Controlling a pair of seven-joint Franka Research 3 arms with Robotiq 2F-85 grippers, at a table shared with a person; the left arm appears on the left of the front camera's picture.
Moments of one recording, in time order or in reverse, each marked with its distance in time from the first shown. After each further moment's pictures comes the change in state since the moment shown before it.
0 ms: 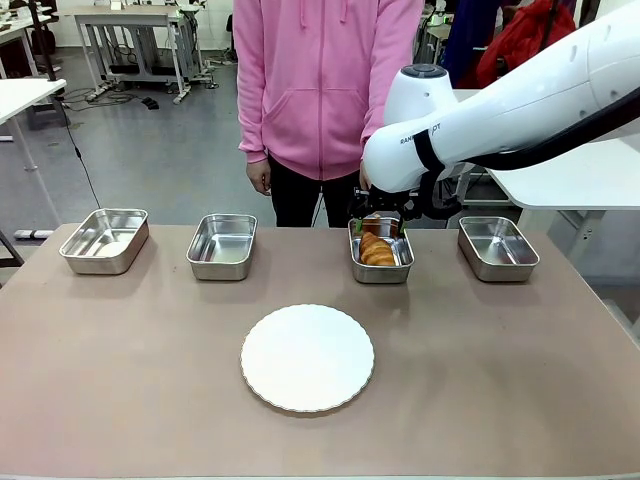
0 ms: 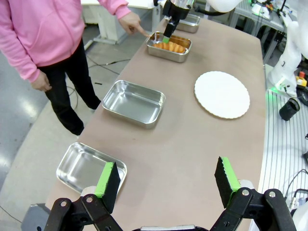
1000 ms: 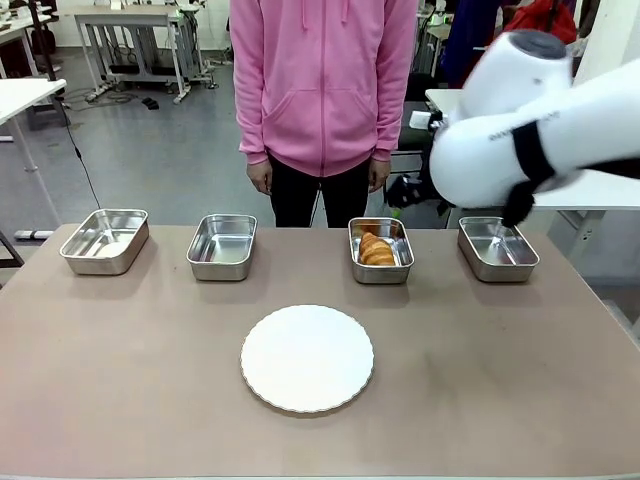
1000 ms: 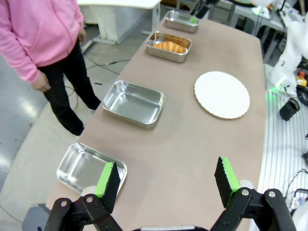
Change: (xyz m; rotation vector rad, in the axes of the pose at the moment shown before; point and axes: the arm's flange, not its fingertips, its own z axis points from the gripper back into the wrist) left arm 0.001 0.000 0.000 0.000 0.000 -0.002; right arm -0.106 -0.063 0.108 0.094 -0.235 0.146
